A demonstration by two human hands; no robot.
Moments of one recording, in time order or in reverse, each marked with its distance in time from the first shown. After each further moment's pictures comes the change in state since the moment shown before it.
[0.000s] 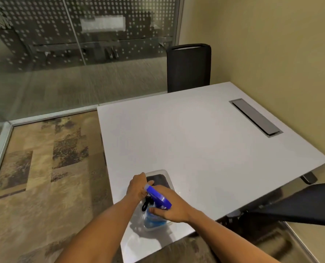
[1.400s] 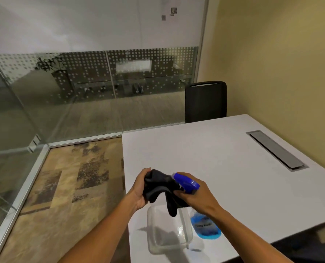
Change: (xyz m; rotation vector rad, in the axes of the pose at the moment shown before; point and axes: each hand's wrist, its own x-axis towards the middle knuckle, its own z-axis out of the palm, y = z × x) left_hand -0.043 0.015 -0.091 -1.450 -0.091 -0.113; right_hand 0.010 -0.066 -0.087 0.168 0.279 0.016
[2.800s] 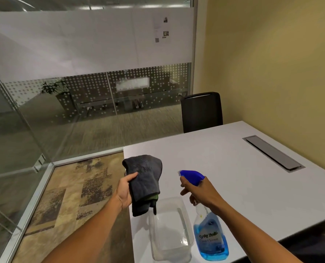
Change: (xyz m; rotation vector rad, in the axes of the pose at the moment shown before) left_hand -0.041 0.036 -0.017 -0.104 0.003 0.171; right_hand -0.016 -0.026 -0.025 0.098 0.110 0.208
